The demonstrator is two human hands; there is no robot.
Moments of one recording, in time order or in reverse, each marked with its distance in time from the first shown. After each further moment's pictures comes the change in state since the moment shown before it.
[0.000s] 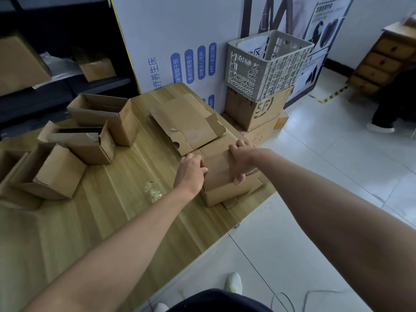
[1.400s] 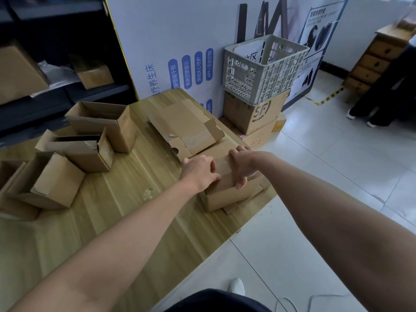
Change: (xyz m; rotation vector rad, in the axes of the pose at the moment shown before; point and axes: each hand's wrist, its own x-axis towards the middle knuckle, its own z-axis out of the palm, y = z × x) left_hand 0.021 0.017 -0.005 0.169 -0.192 0.137; right_hand 0.007 0.009 0.001 0.047 -0.029 -0.012
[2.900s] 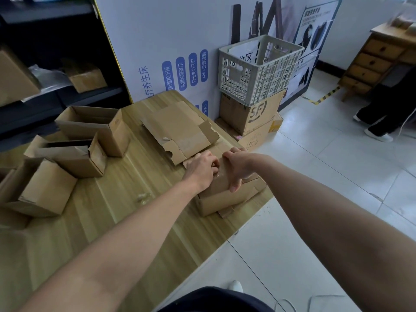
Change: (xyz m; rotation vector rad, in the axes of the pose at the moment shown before) left_hand 0.028 0.010 0.019 -0.107 0.017 0.071; right_hand 0.000 0.011 -0.001 0.075 0.033 -0.065
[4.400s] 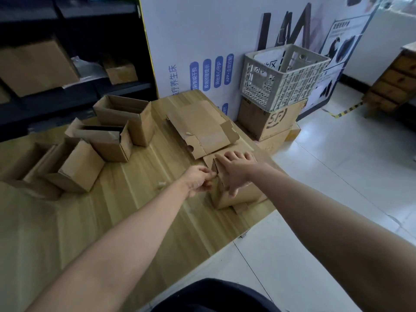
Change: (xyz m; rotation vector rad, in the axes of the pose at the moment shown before) left_hand -0.053 -0.051 -0.018 -1.154 -0.154 -0.583; right_hand -0.004 -0.064 0.021 -0.229 0.071 -0.120
